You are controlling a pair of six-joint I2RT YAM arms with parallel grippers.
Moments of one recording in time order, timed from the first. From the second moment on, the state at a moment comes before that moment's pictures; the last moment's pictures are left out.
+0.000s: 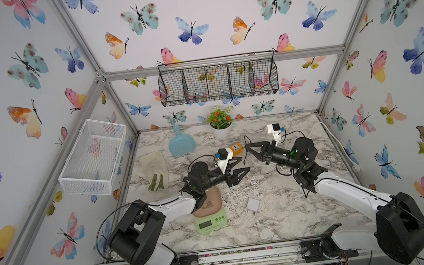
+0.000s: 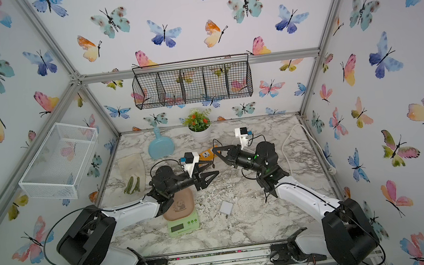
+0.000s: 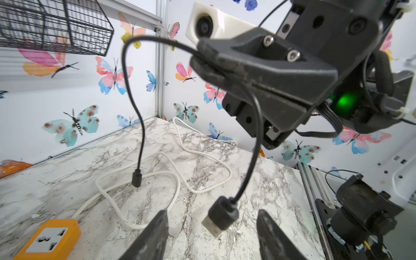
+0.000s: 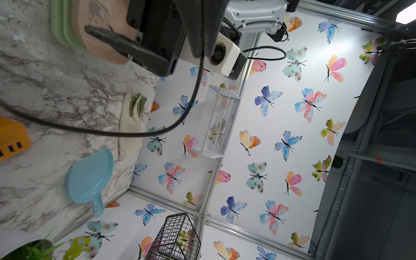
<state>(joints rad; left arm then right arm) -0.66 1.51 0.66 0.89 0.63 -0.21 0.51 1.27 0.74 0.64 -0.66 1.29</state>
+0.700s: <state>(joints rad) -0.64 1.59 0.72 1.18 1.05 -0.52 0.43 1.27 0.78 0.88 -1.12 1.14</state>
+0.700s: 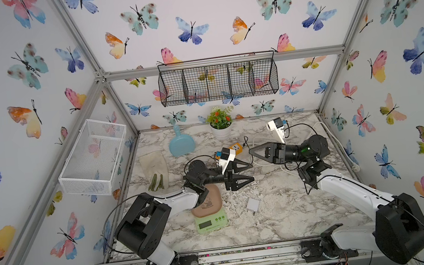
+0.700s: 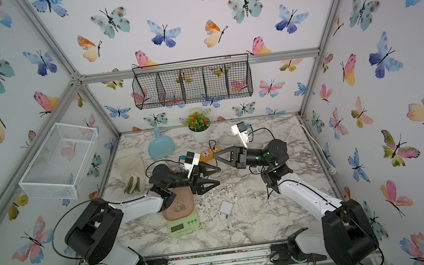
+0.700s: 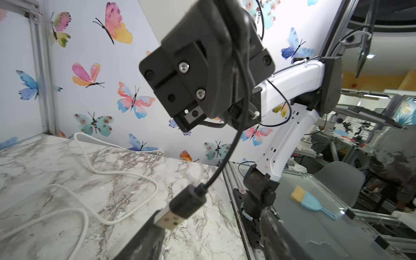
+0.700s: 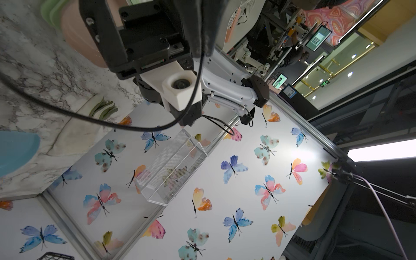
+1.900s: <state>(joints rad) -0.68 1.45 0.63 1.08 0.77 -0.32 0.27 1.20 0.75 0.71 -1.12 1.06</state>
